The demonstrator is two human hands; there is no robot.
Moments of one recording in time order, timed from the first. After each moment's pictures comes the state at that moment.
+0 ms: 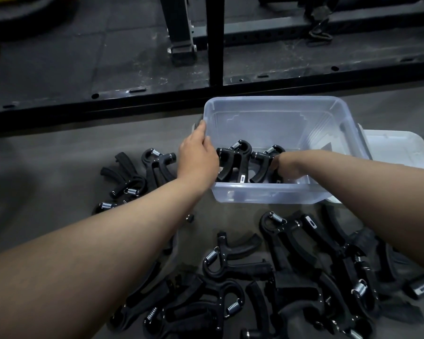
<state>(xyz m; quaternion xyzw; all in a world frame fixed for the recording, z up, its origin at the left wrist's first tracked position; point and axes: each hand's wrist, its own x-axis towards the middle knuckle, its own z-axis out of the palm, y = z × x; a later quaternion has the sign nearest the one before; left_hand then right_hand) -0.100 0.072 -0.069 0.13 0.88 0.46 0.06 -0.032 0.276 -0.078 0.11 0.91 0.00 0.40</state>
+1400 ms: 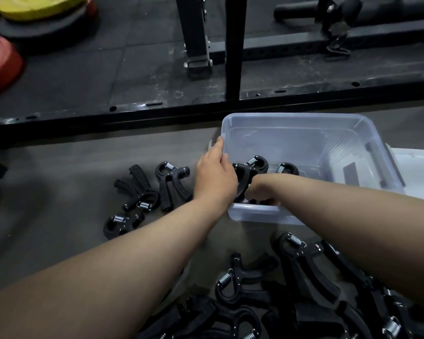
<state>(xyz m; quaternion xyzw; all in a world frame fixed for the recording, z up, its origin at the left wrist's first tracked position) -0.101 0.072 -0.072 0.14 0.87 0.46 0.06 -0.078 0.198 -0.081 0.22 0.87 -0.16 0.41</state>
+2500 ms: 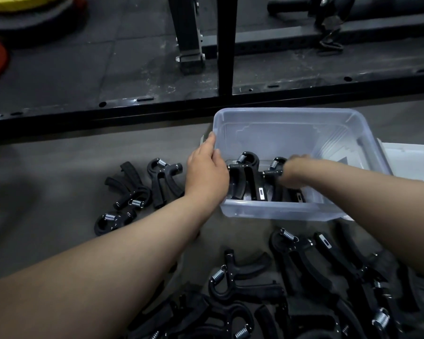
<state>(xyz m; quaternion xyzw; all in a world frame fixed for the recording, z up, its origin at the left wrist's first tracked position) -0.099 0.071 -0.070 0.12 0.87 0.48 0.08 -0.052 0.267 -0.076 0.26 0.90 -0.01 0.35</state>
